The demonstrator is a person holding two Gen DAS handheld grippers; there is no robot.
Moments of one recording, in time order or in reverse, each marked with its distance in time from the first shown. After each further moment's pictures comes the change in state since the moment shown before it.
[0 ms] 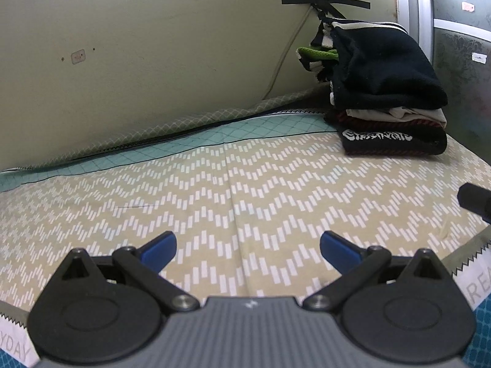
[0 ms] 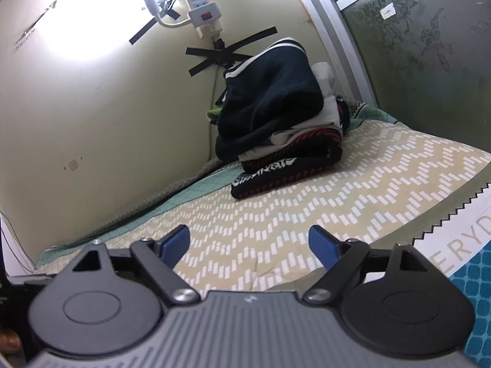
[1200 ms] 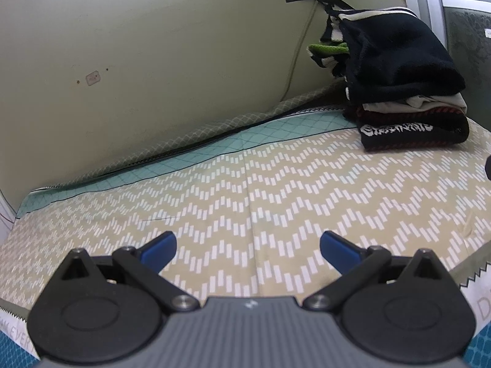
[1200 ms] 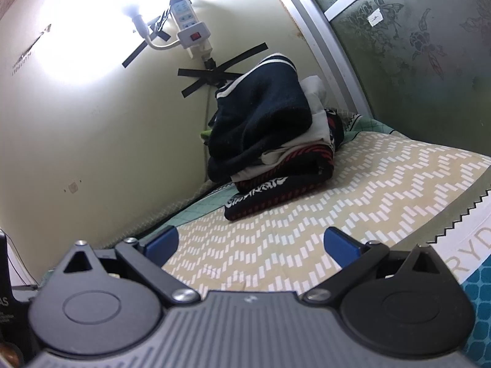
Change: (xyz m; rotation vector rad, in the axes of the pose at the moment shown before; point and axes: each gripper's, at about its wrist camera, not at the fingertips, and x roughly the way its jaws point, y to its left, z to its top) left arm 0.001 -0.010 0.005 0.066 -0.001 0.138; right arm 0.001 -0.015 0.005 0.036 -0.065 0.022
